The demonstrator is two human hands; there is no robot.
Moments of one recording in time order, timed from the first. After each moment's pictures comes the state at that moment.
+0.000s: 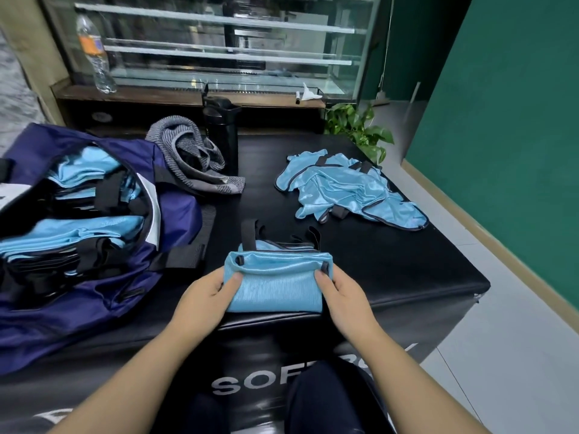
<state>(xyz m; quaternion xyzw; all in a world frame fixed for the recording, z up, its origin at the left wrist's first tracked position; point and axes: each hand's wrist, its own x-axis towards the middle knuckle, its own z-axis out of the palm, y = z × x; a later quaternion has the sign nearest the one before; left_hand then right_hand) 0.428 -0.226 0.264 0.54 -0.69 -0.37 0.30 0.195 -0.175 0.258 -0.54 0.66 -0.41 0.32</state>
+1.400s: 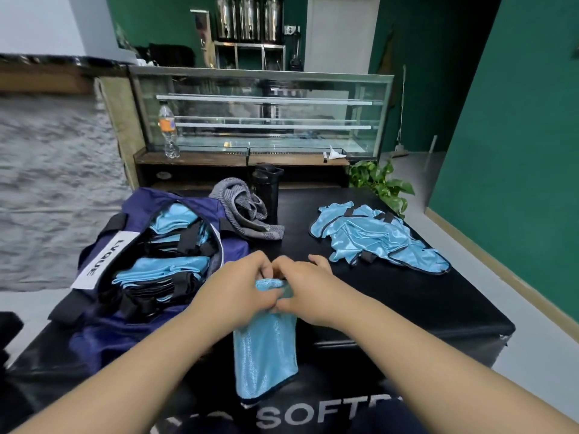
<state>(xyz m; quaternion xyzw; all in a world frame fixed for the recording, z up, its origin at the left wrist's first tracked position) 0.462 -0.188 0.405 0.53 -0.78 -0.20 0.26 0.310 -0.174 0.413 -0.82 0.55 -0.12 0.12</state>
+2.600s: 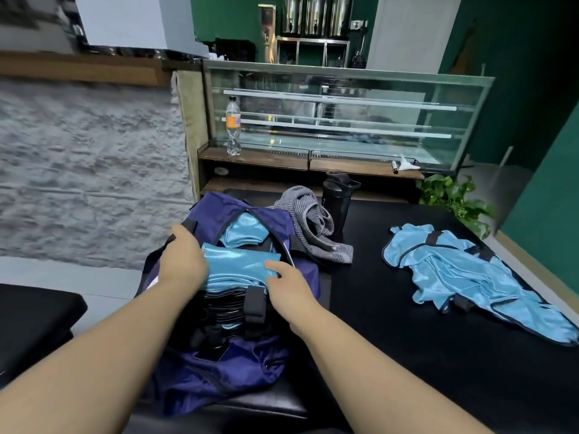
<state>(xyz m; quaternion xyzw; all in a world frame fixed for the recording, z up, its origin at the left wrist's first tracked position) 0.639 -0.343 0.379 0.80 -0.52 -0.06 0.29 0.463 -0.300 0.375 -0.58 0.58 -0.33 0.47</state>
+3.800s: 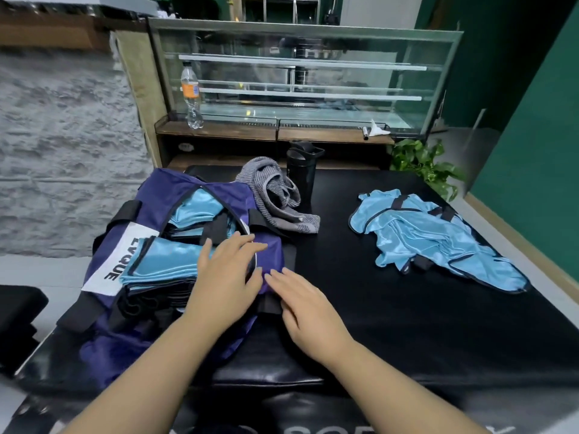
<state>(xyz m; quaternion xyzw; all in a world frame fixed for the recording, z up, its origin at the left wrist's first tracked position) 0.524 -0.285 0.346 0.57 -0.77 -0.01 0.28 0.352 -0.264 0.289 -0.83 0.47 -0.30 0.08</state>
